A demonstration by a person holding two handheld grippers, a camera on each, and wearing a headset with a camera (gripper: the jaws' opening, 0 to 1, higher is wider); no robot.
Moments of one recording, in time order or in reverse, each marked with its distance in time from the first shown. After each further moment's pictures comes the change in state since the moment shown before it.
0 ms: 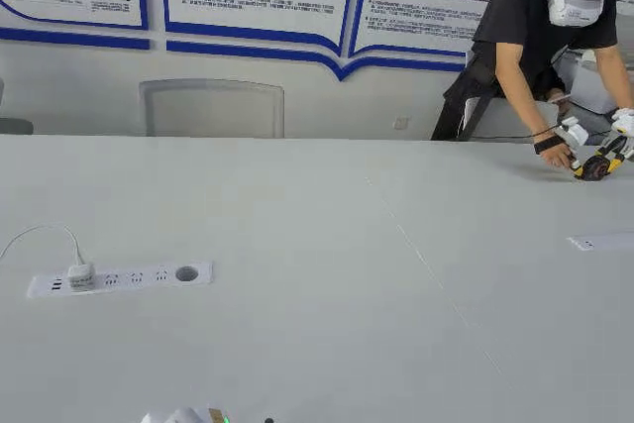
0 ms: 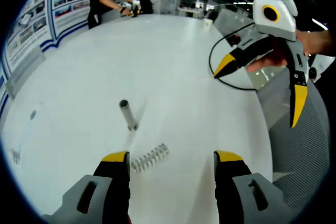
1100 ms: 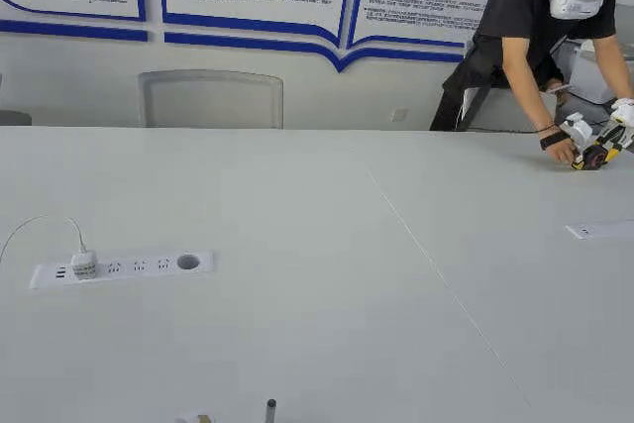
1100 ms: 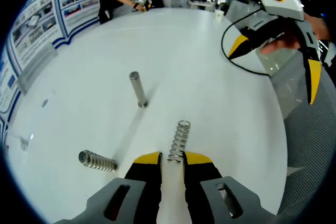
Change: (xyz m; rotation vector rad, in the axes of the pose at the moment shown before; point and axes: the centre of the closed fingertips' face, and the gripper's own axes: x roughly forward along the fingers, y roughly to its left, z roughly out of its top) left arm -0.006 0.007 -0.032 0.015 0.042 0.134; right arm 0.001 0.008 -0.002 0.007 -0.001 0.007
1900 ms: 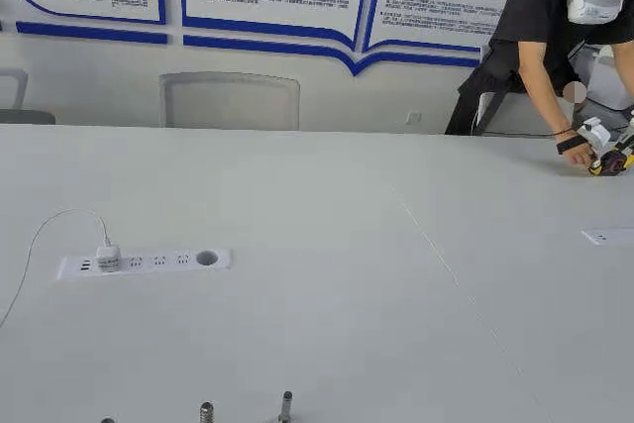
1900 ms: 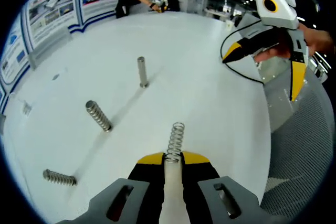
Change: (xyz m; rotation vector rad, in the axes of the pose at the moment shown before) left arm -0.038 -0.021 -0.033 -0.182 -0.040 0.034; right arm 0.004 0.015 -0.001 -0.005 0.010 0.039
